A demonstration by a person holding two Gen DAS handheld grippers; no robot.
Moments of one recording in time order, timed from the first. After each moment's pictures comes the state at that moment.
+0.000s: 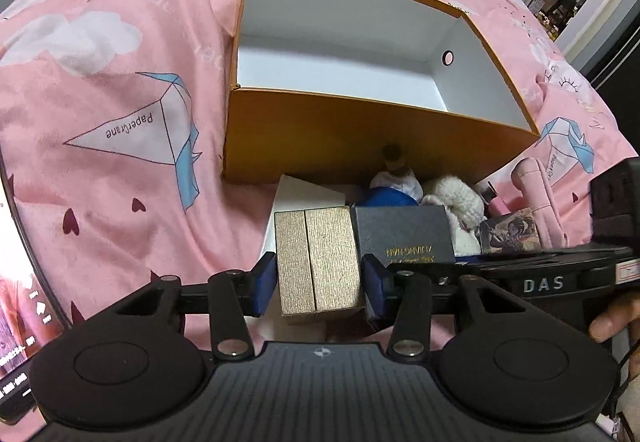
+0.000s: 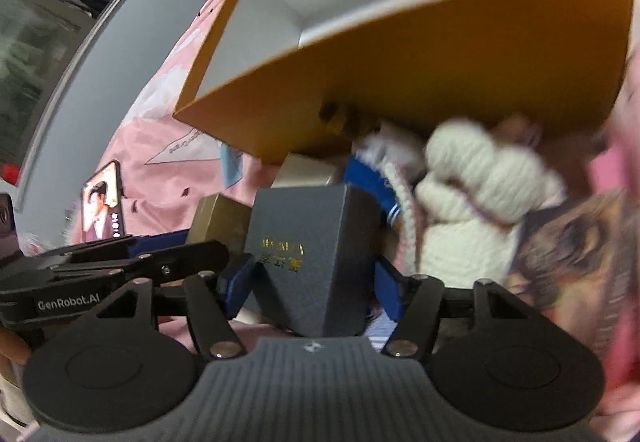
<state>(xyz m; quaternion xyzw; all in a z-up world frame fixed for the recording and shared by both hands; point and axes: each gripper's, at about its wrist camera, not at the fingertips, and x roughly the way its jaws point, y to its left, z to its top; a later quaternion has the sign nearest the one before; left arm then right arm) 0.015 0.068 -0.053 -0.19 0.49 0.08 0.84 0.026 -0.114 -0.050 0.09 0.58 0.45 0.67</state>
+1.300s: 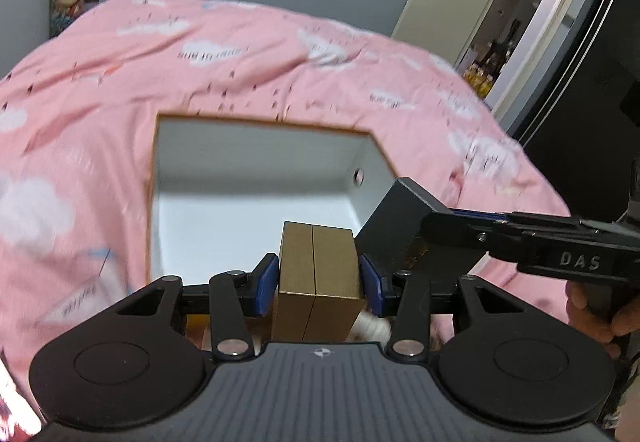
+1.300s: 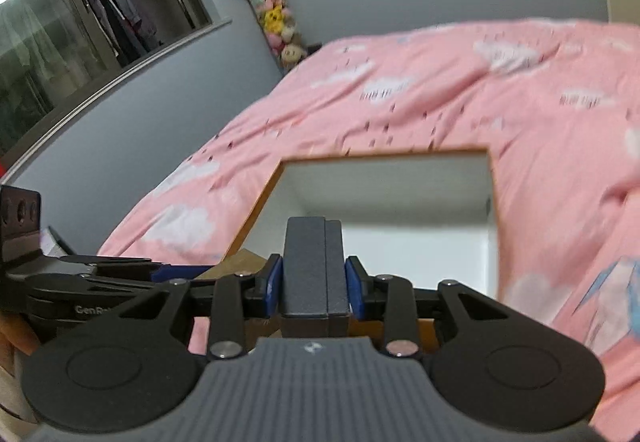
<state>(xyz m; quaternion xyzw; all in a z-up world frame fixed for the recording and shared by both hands) 0.062 0.057 0.038 -0.18 0.37 0.02 0.91 0.054 -0.146 0.111 0.01 0.35 0.45 0.82</state>
